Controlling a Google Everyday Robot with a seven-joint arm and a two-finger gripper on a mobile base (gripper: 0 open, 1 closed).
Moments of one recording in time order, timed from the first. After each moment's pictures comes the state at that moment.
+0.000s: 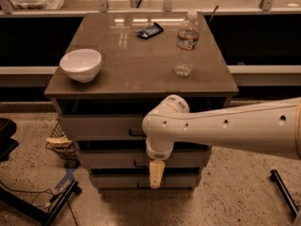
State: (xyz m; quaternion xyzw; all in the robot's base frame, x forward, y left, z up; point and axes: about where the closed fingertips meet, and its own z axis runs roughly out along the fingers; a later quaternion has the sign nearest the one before) arm 0.496 -0.016 0.582 -0.69 0.72 -0.01 0.08
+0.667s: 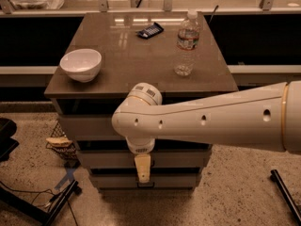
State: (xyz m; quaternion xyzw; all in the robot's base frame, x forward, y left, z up) arm 0.497 0.026 0.636 -0.74 0.67 -0.07 0.08
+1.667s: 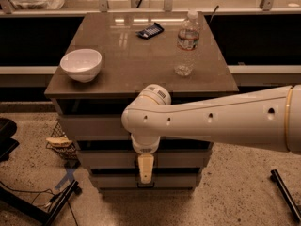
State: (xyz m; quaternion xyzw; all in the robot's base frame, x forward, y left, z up) arm 0.500 0.018 0.622 -0.73 0.68 -0.04 0.08
